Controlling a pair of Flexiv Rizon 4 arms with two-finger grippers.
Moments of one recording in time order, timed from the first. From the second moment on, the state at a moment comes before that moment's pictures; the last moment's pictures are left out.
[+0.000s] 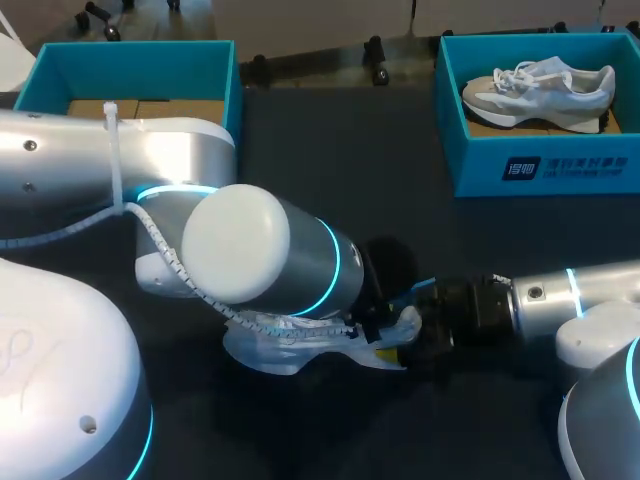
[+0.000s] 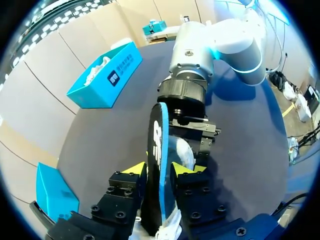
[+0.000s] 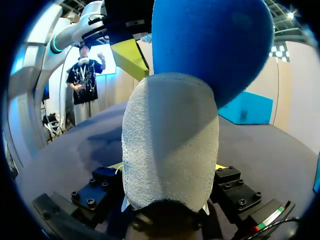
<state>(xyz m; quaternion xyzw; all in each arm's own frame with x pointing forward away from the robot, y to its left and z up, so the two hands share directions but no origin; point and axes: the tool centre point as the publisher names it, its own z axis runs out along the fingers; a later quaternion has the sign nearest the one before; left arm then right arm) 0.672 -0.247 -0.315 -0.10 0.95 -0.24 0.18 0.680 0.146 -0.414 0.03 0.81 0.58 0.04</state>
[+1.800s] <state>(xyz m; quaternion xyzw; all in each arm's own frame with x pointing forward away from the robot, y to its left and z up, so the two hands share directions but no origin) 0.678 -0.274 -0.282 -0.13 0.95 -0.29 0.02 0.680 0.146 -0.414 0.03 0.81 0.58 0.04</state>
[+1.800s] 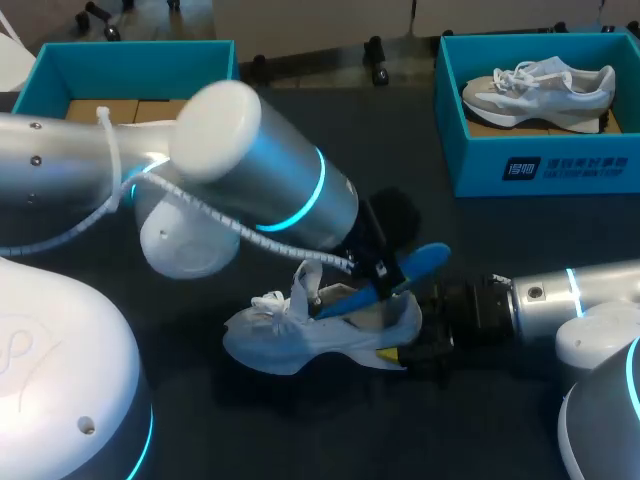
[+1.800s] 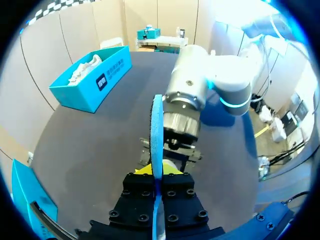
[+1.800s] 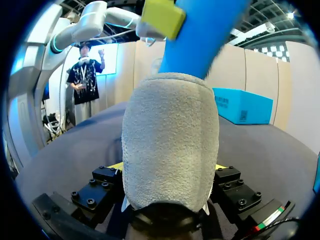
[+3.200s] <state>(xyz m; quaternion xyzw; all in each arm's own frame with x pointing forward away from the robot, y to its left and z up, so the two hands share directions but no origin) 0.634 -0.256 -0.113 -0.08 0.88 -0.43 -0.17 0.680 0.146 -0.414 0.03 0.81 0.58 0.04</state>
